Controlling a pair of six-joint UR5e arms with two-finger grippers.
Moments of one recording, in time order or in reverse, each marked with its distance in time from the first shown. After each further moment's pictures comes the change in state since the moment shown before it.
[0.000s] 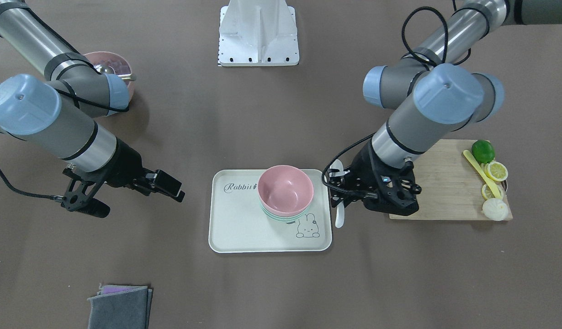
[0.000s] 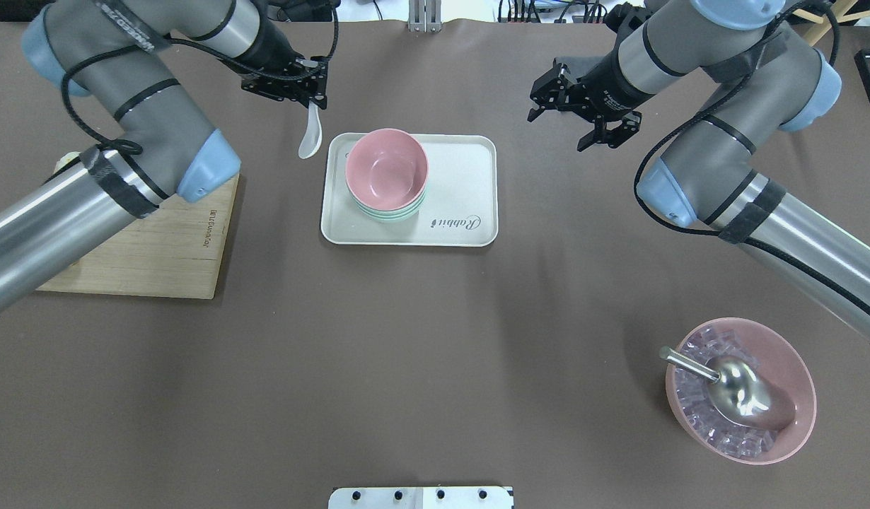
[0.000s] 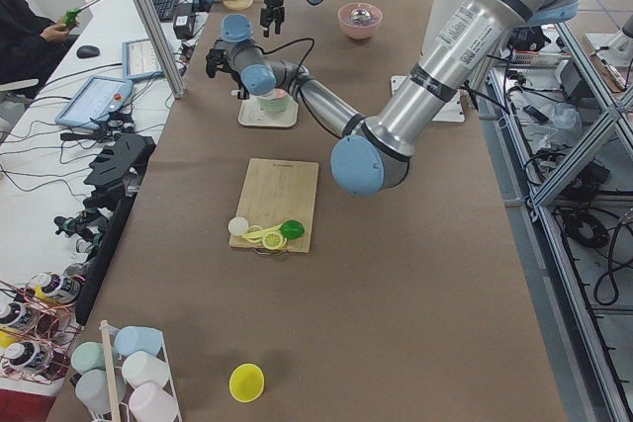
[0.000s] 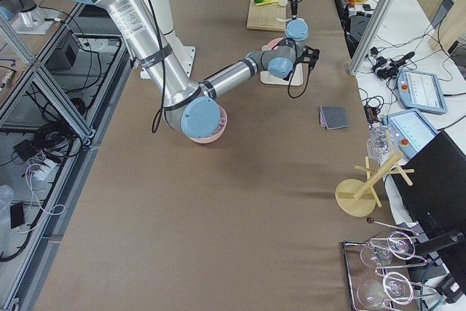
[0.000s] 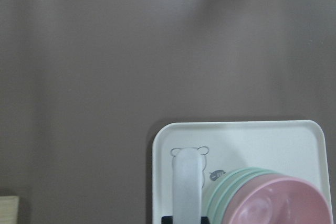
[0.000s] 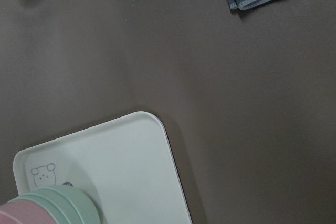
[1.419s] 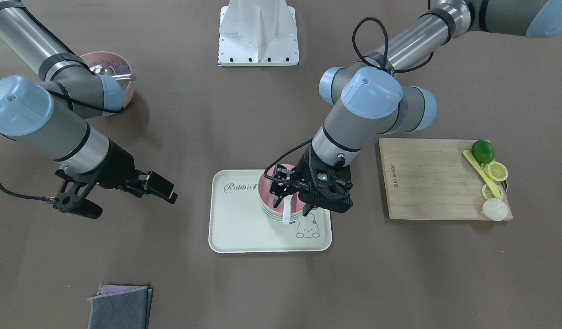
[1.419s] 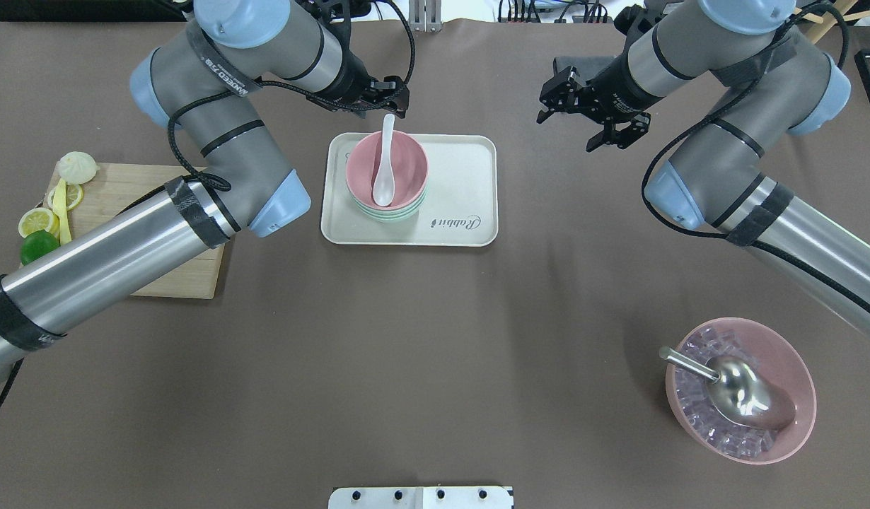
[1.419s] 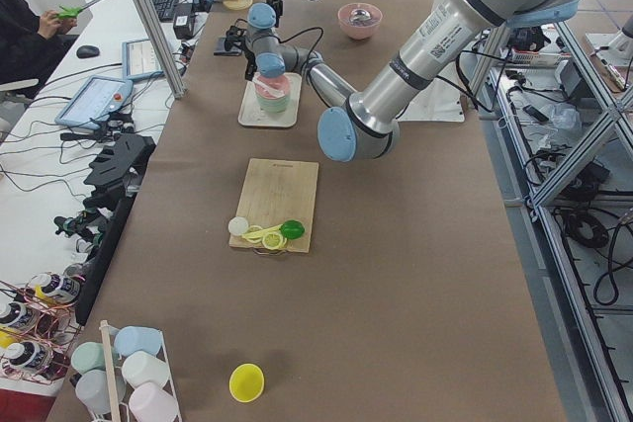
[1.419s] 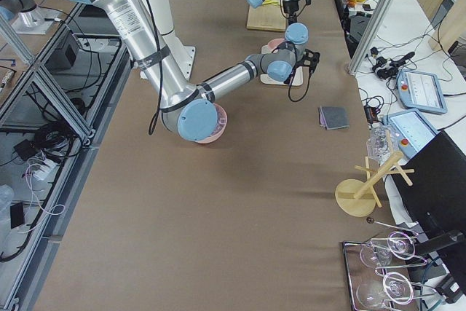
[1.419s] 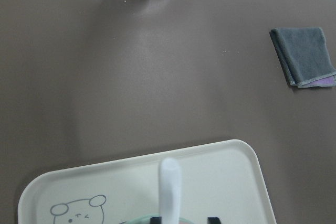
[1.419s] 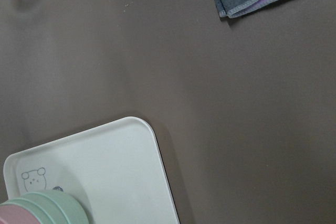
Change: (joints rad) left arm 0.098 -0.072 0.081 -0.115 0.154 -0.003; right arm -0.003 -0.012 0.006 0.001 -0.019 -0.007
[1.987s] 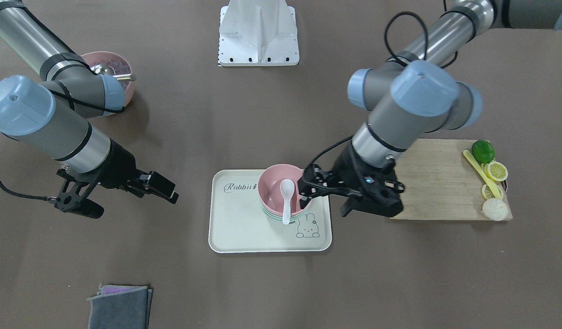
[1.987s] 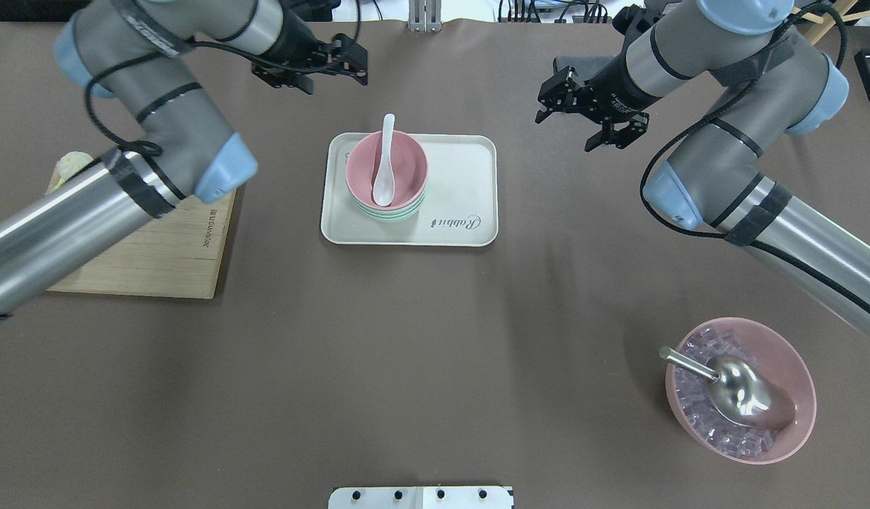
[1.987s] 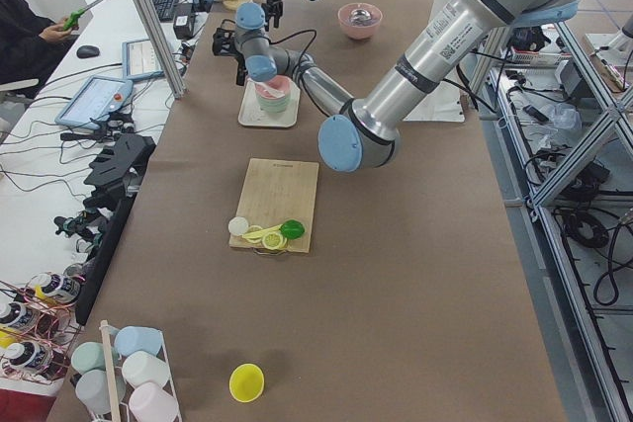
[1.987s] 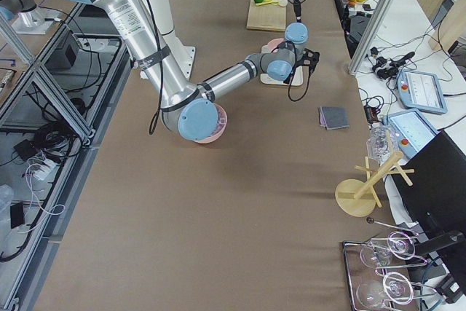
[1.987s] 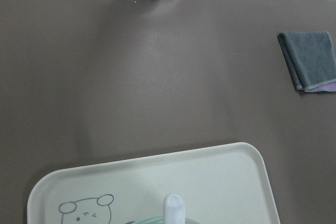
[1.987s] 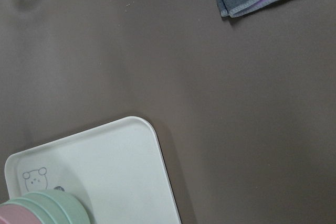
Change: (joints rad) left arm -0.160 0.121 -0.094 0.011 -0.171 -0.063; right arm 0.003 -0.003 -0.001 0.000 0.002 0.000
